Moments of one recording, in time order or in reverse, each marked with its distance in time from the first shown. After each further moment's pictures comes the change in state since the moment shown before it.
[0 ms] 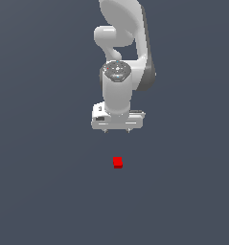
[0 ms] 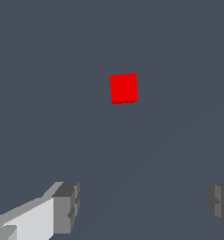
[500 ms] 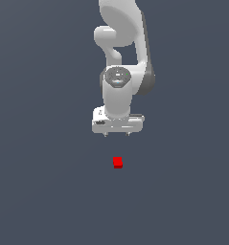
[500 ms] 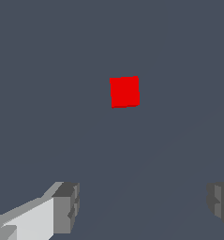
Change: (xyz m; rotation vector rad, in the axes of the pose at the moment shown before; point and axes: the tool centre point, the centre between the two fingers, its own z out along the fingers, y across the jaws) arm 0.008 0.000 0.012 -0.001 0.004 -0.007
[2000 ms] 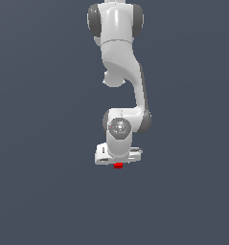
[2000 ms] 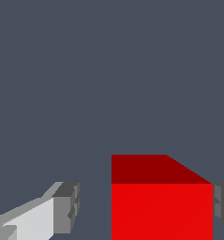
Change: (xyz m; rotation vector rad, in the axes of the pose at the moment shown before) arm 0.086 -0.001 0.122 -0.015 0.030 -0.070
